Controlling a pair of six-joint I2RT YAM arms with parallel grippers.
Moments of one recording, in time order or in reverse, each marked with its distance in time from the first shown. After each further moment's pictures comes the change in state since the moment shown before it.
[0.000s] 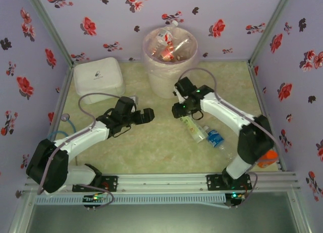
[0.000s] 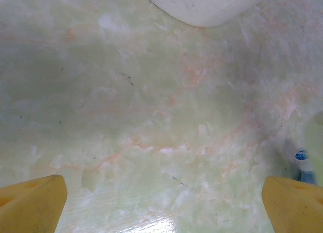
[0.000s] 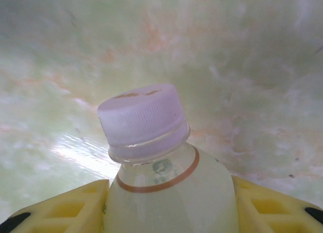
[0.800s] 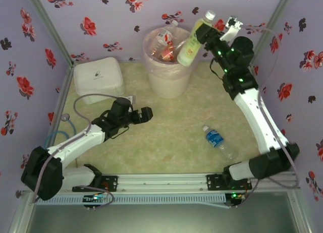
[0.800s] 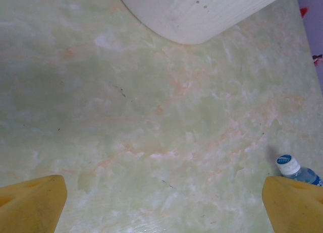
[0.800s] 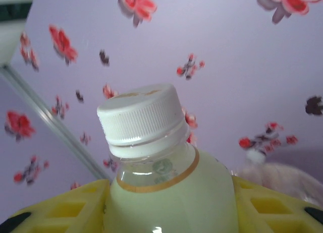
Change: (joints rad) left arm 0.002 -0.100 -0.032 0.015 -0.015 -0.009; right arm -0.306 -0.132 0.229 1.031 -0.106 0.472
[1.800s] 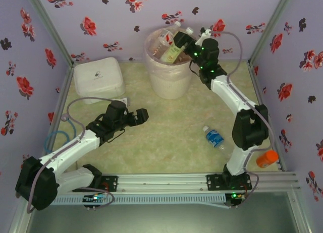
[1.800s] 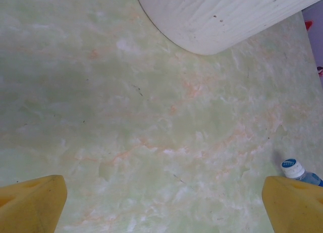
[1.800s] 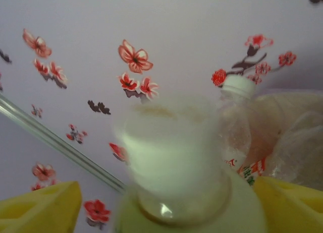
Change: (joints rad) left arm 0.012 -0.097 -0.045 -0.046 -0.038 -0.014; right arm 0.034 0.312 0.019 0.097 -0.036 0.035
